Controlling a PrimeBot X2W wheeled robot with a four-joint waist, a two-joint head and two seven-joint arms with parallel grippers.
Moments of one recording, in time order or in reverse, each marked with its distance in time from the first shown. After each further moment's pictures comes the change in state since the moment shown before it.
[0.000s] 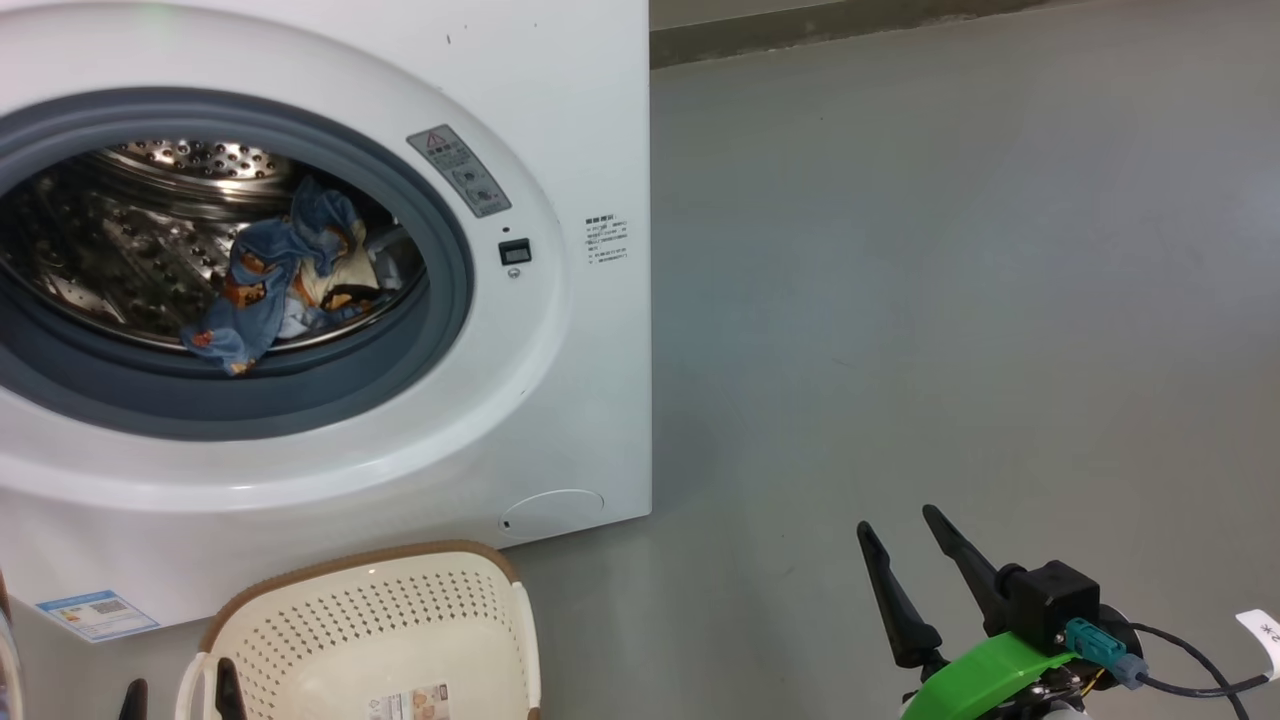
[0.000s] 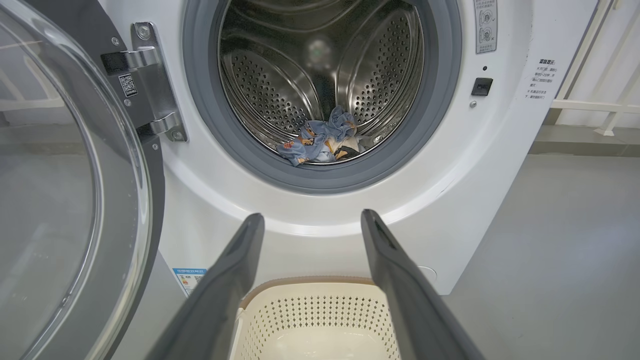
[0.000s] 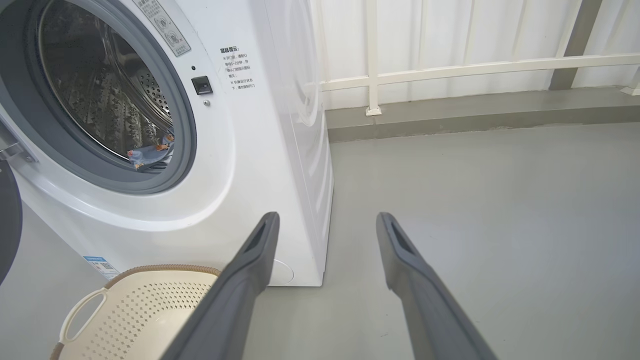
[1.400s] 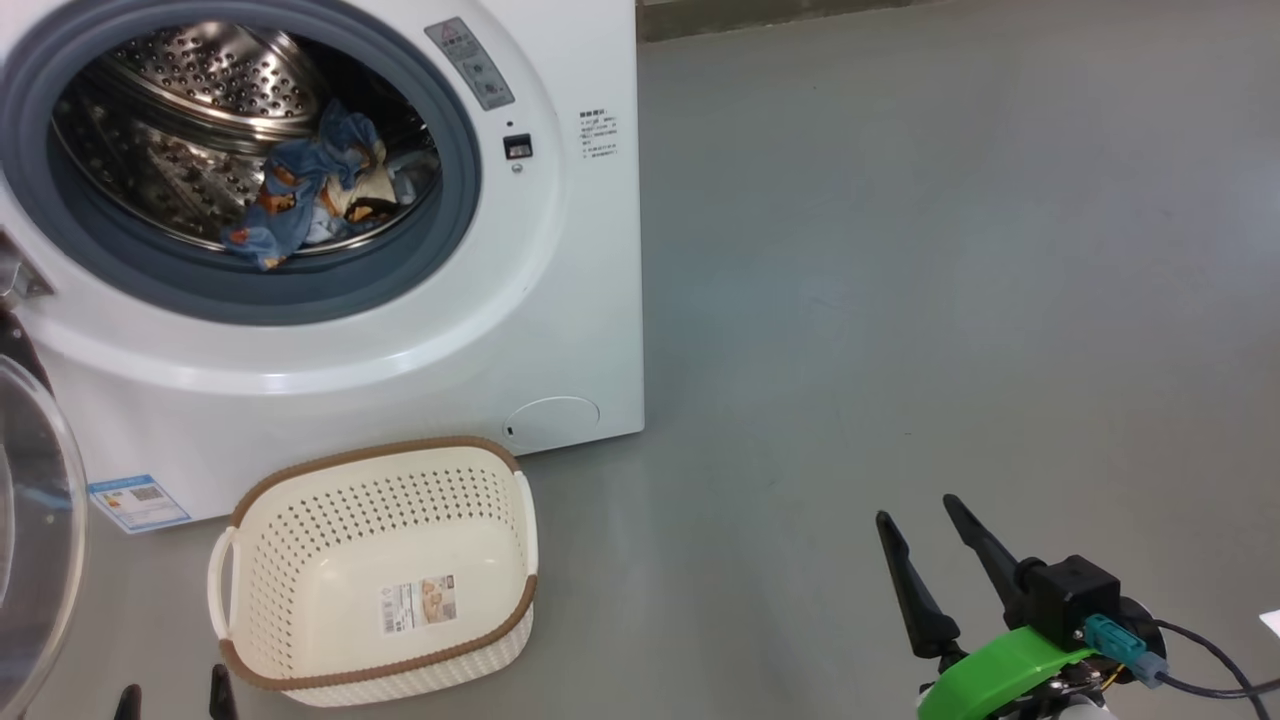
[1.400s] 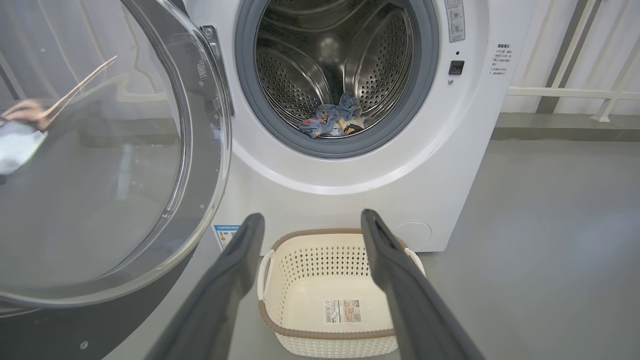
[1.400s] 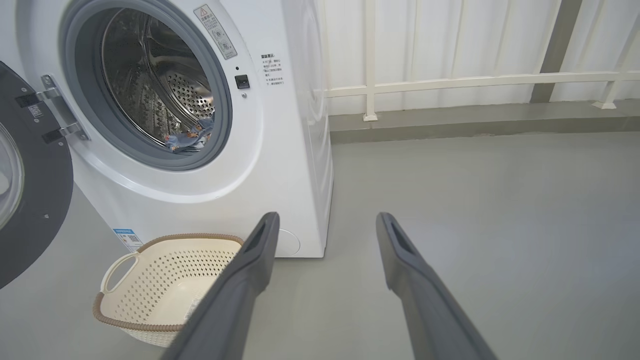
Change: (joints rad) left arm -0.011 -0.005 0.035 0.033 0.041 -0.026 0.000; right arm 0.003 0.001 -0.033 -0.023 -0.024 0.000 0.000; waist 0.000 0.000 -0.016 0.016
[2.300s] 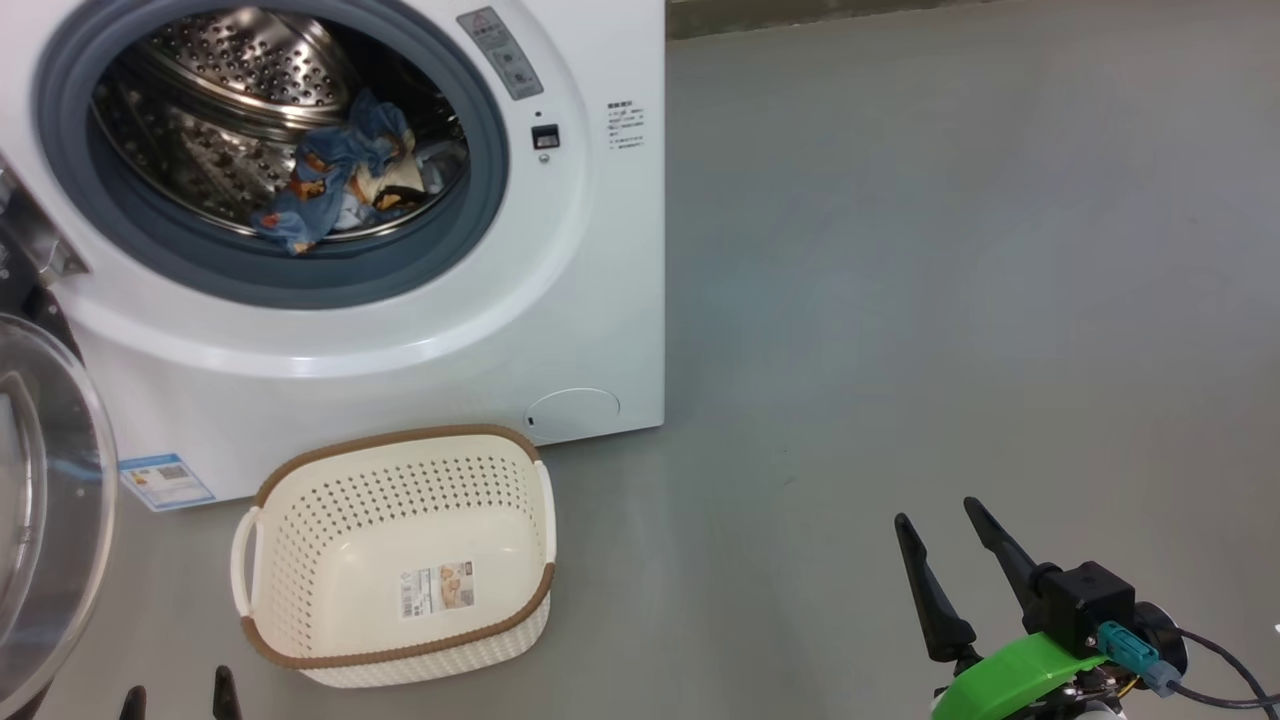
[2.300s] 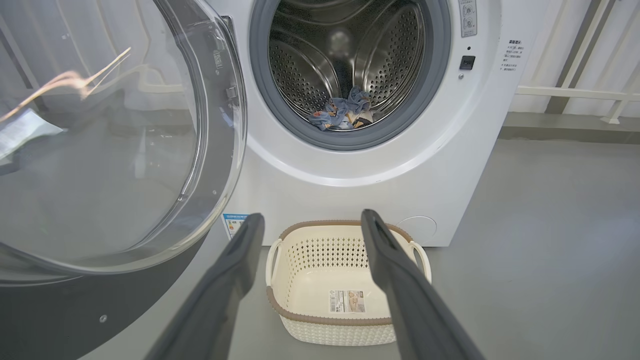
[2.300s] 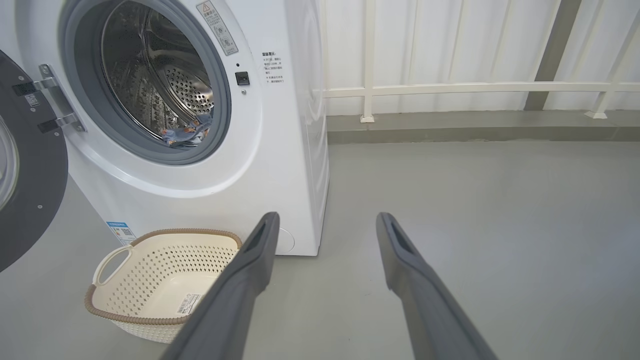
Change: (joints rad) left arm -0.011 -0.001 -0.001 0.028 -0.009 -0.015 0.000; right arm 0.021 0.002 -0.046 -0.026 -0.051 0.000 0.000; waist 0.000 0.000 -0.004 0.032
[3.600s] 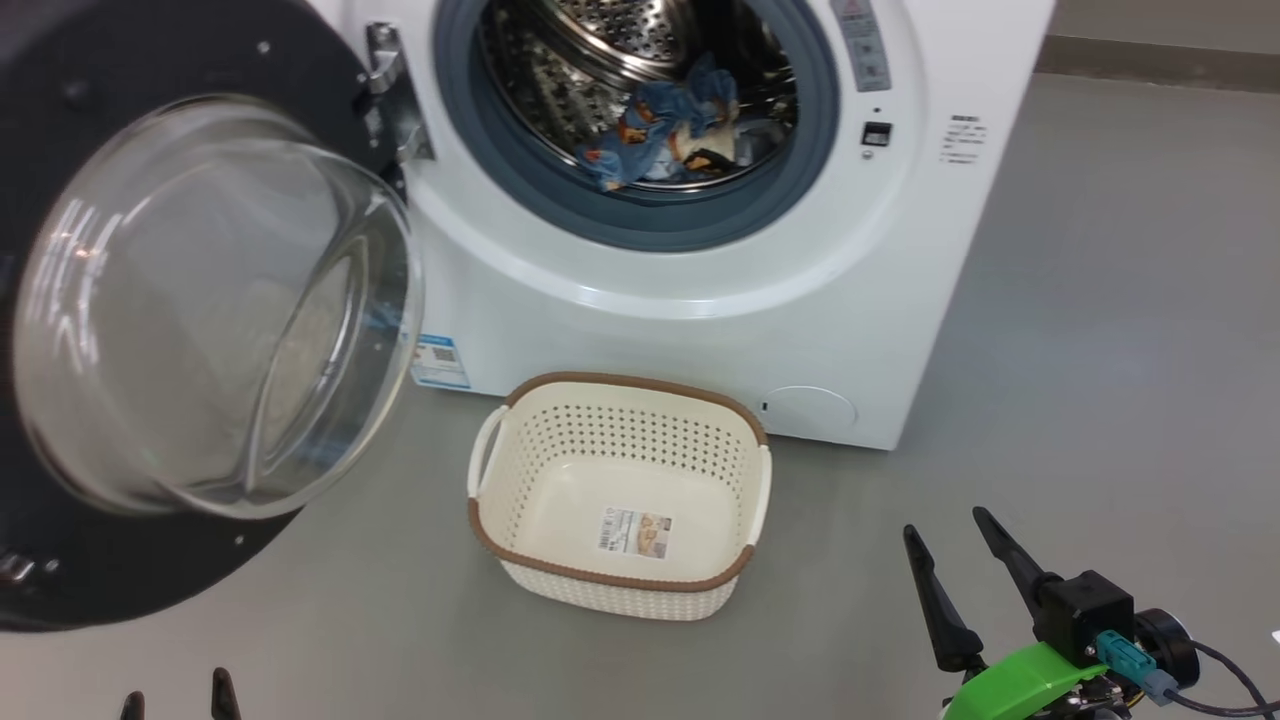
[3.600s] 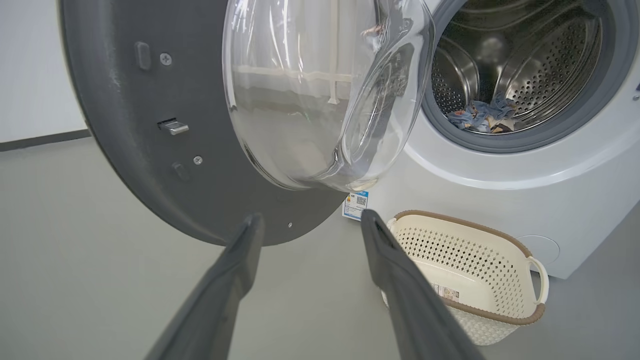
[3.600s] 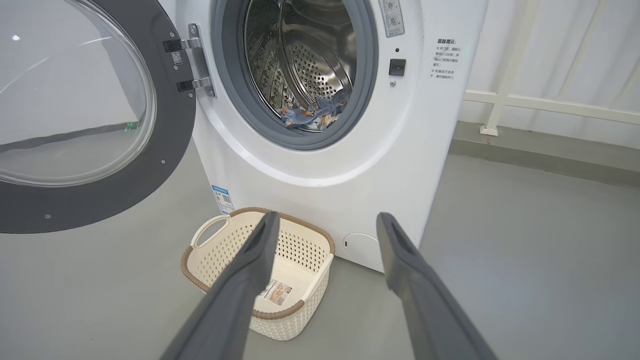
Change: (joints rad) left arm -0.003 -0.006 -0.012 0.008 -0.027 0.038 0.000; right arm 0.014 0.001 -0.023 0.000 -0.066 0.000 0.000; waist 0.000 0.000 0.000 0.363
